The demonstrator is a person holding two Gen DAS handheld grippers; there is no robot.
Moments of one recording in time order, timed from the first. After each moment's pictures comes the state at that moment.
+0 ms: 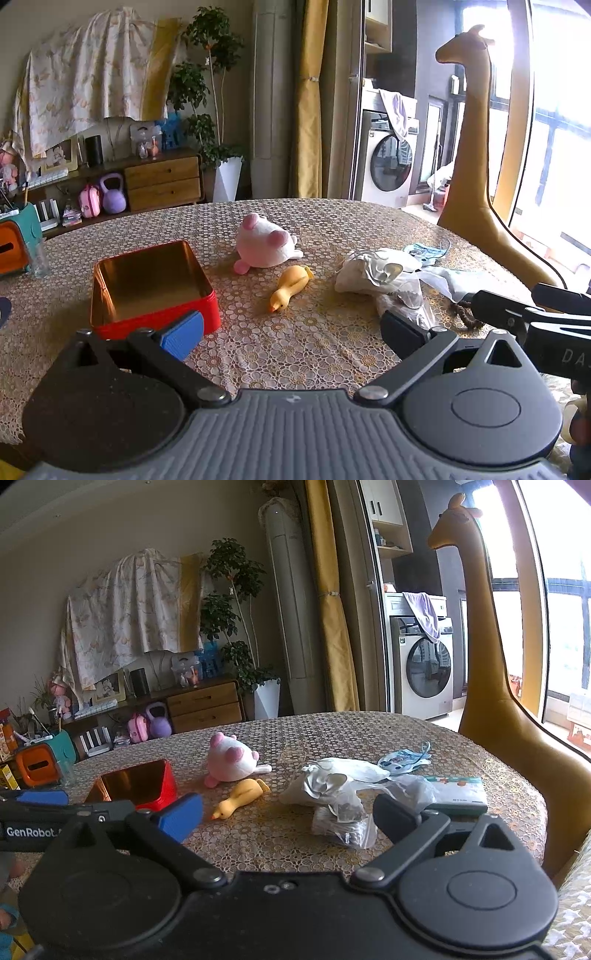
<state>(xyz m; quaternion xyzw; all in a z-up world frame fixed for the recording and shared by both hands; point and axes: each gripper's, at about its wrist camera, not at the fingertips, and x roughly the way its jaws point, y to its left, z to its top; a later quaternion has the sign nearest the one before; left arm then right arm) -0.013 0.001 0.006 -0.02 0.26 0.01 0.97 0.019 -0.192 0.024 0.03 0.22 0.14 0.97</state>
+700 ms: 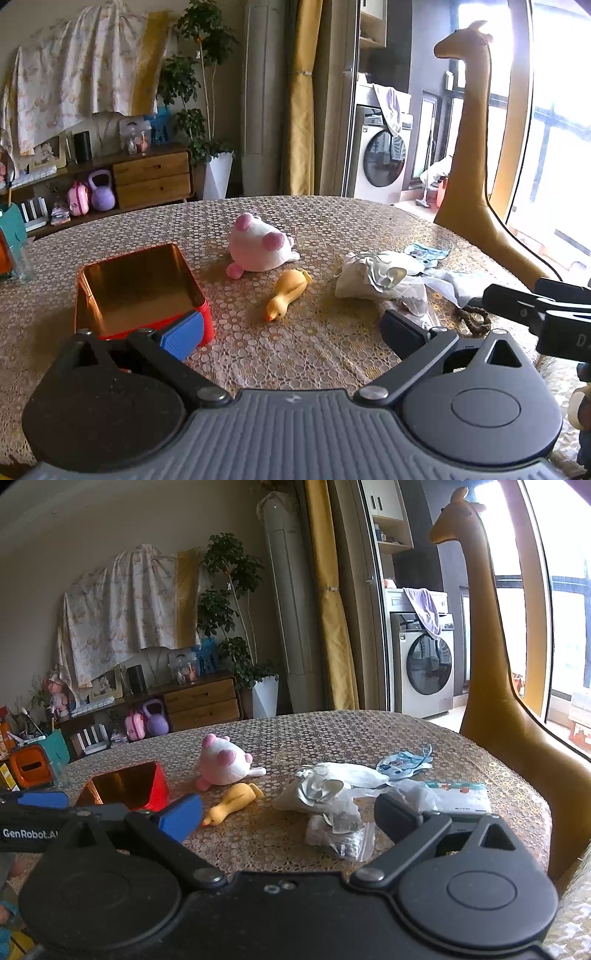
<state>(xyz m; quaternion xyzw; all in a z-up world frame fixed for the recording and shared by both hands) 0.025 0.015 0.003 -0.02 0.27 -0.01 0.96 0.044 -0.195 0.025 0.03 0.23 0.13 0.96</state>
